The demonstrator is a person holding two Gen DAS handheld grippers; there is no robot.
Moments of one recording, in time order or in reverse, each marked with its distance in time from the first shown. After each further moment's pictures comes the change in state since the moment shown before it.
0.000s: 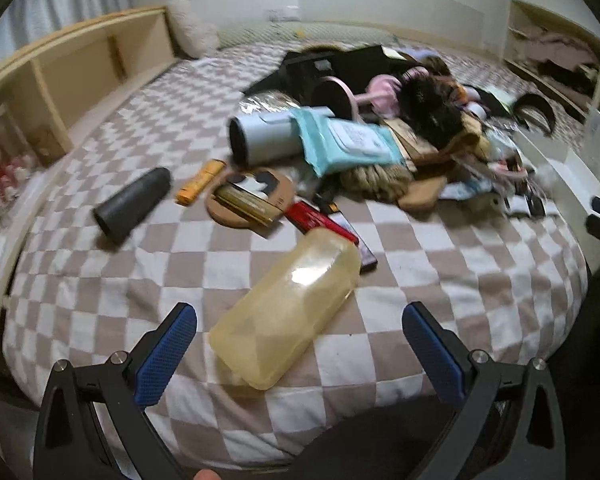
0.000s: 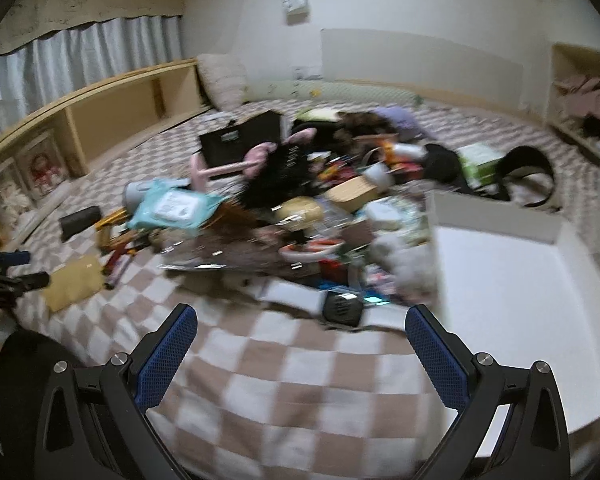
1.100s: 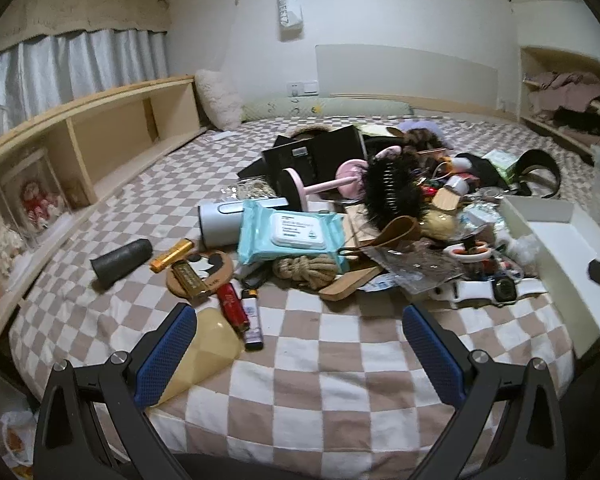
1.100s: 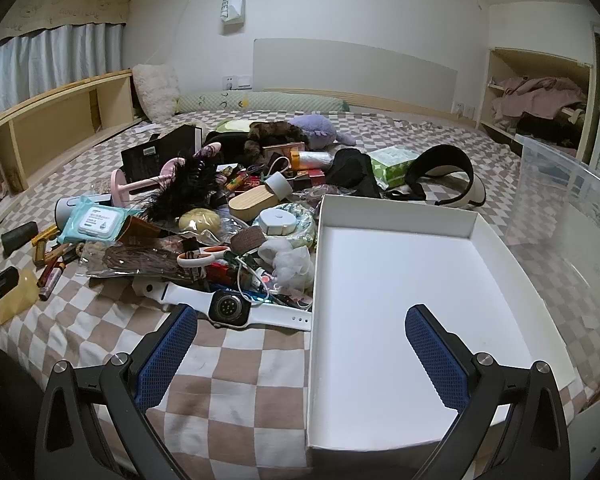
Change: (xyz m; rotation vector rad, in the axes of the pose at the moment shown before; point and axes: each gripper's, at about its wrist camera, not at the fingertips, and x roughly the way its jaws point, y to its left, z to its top) left arm -0.036 -0.122 0.025 -0.112 -0.295 0.154; right arm -0.041 -0.064 -0.003 0.059 -0.057 -0.288
